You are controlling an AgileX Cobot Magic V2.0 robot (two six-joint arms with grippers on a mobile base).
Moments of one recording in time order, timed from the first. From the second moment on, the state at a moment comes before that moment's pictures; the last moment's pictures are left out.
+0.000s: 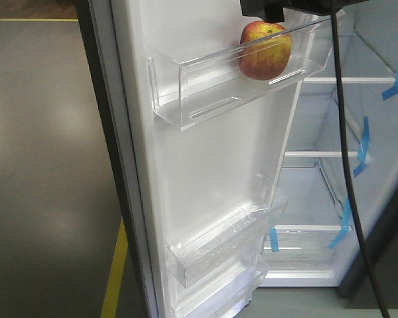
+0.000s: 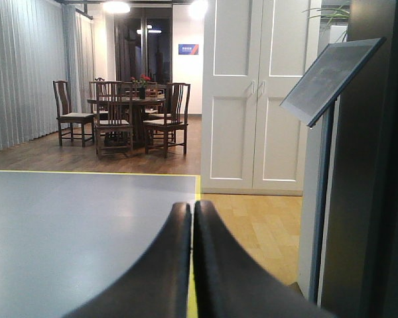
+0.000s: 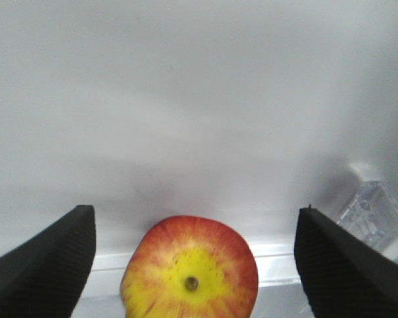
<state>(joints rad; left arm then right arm) 0.05 -0.01 0.03 -0.04 -0.05 -0.03 0.30 1.59 -1.86 0.19 0.84 -0.26</state>
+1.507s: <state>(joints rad) 0.05 -0.01 0.03 -0.04 -0.05 -0.03 0.30 0.25 -0.51 0.44 0.98 -0.26</state>
